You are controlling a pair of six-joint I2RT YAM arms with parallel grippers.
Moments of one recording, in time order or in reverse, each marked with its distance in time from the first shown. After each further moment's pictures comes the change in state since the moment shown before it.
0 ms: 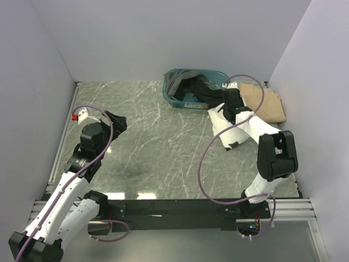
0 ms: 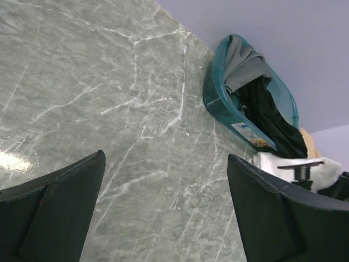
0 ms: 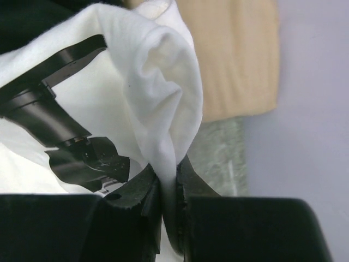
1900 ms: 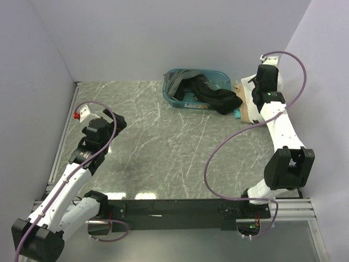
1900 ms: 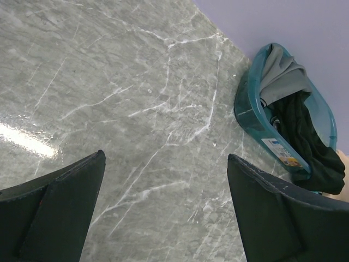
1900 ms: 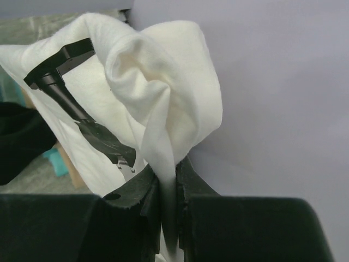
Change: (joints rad) left arm 0.000 0.115 0.032 -0.035 -0.116 -0.029; right arm -0.245 -0.136 0.294 -0.135 -0.065 0.030
